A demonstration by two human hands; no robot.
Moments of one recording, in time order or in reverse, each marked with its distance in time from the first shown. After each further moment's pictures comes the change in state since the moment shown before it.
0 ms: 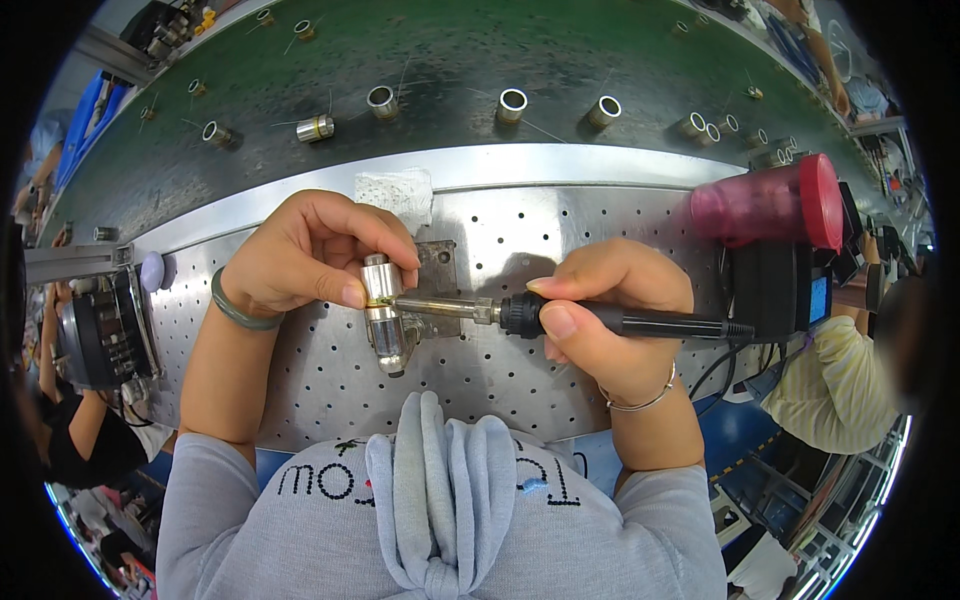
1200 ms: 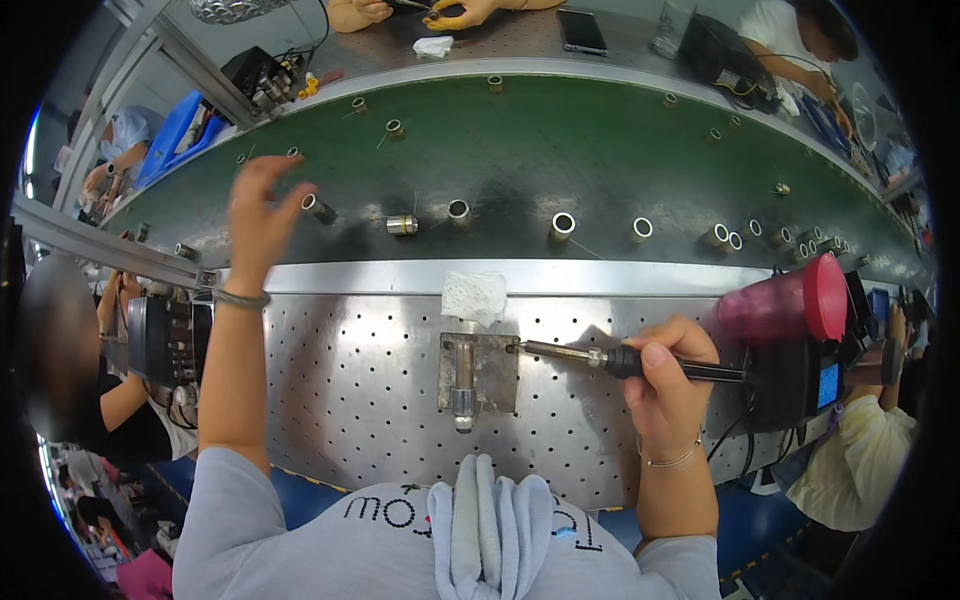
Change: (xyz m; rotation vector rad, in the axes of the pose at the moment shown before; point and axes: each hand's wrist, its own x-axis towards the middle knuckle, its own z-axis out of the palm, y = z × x) left_hand -0.066 0.075 -0.111 1.846 1.132 0.533; right_hand 0.011 0.015 -0.017 0.270 0.137 0.001
